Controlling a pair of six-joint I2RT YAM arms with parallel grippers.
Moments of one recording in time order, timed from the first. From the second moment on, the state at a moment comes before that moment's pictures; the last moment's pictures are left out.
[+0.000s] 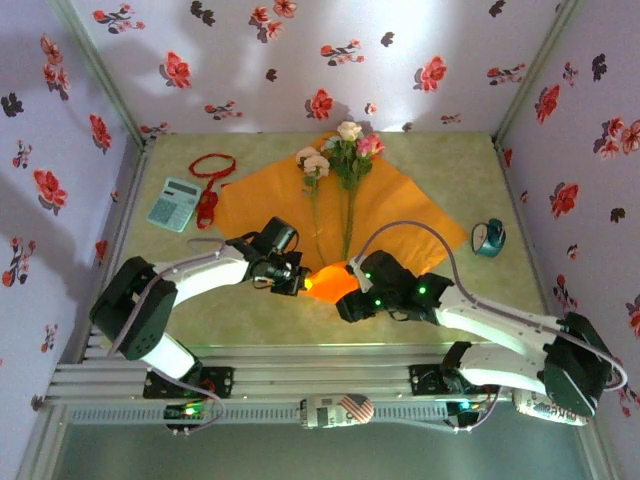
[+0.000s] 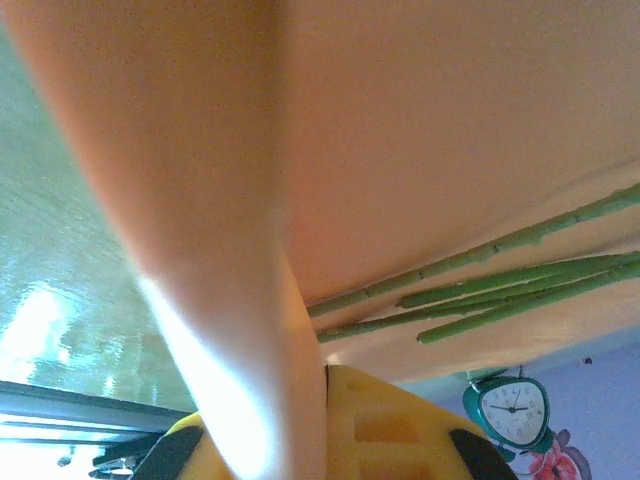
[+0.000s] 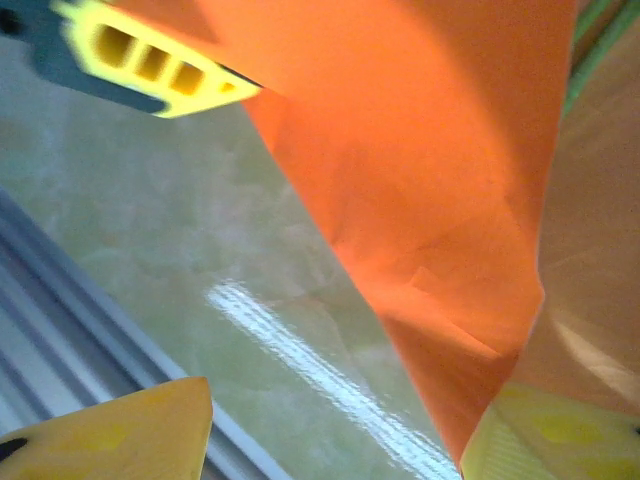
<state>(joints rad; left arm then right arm) -0.74 1.56 0.86 -0.36 0.39 -2.06 0.90 1.11 0.62 -0.46 -0.15 0.41</state>
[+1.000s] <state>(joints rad) -0.71 1.52 0.90 -0.47 0.34 -2.02 0.77 1.28 0.69 -0.33 -0.20 0.39</state>
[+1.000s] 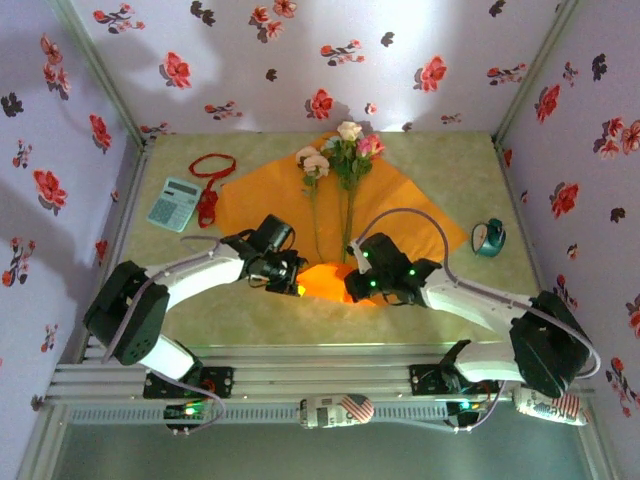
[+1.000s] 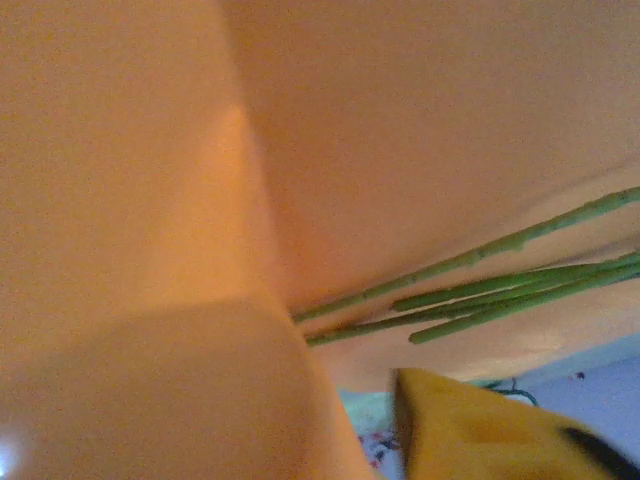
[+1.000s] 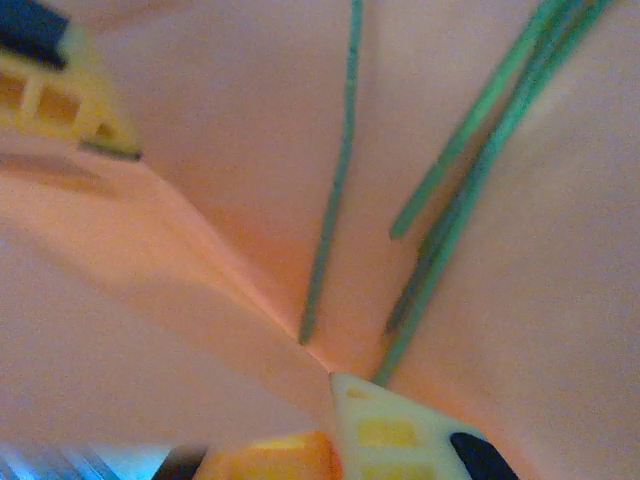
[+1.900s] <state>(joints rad) -0.66 1.16 0.47 -0.20 0.00 -1.30 0.57 1.77 1.19 -0.74 -0.42 0.23</state>
